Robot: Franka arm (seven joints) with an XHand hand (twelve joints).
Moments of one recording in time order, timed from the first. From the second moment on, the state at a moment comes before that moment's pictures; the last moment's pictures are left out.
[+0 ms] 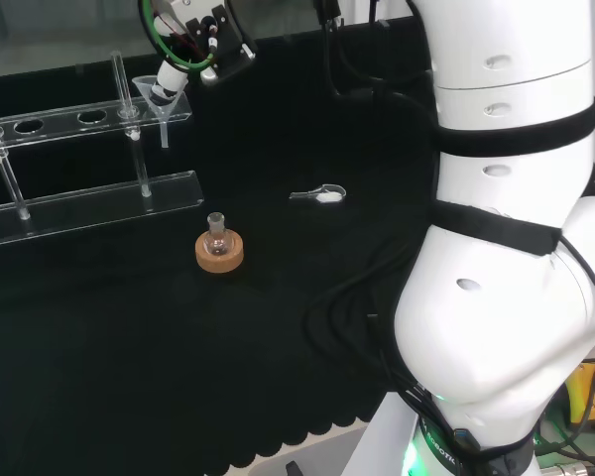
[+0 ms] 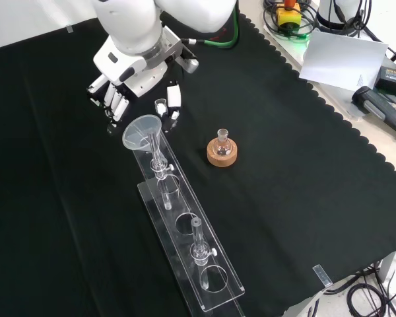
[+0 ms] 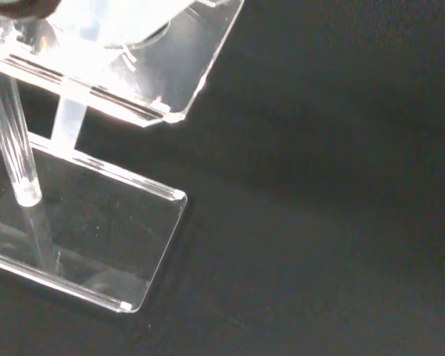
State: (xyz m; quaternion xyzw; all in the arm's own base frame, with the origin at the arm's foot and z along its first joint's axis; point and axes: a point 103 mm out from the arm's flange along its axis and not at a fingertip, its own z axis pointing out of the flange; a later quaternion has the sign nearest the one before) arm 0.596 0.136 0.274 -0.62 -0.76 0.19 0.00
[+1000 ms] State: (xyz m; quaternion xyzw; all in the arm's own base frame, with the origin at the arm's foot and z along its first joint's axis) arm 0.608 0.131 0.247 -0.62 -0.74 0.24 0.04
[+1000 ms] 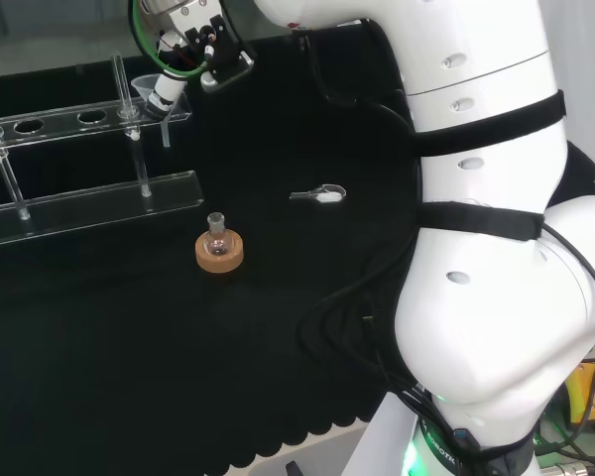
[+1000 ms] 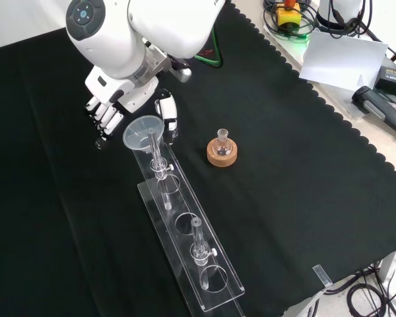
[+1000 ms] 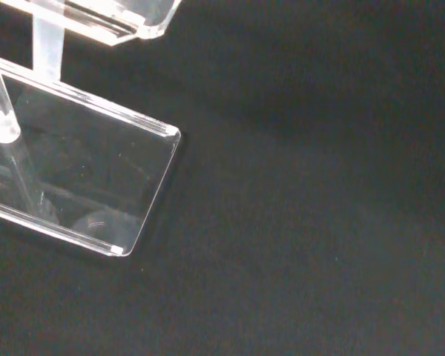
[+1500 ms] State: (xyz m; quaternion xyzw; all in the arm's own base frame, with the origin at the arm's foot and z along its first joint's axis) arm 0.605 0.136 0.244 -0.63 -0.74 0.21 0.03
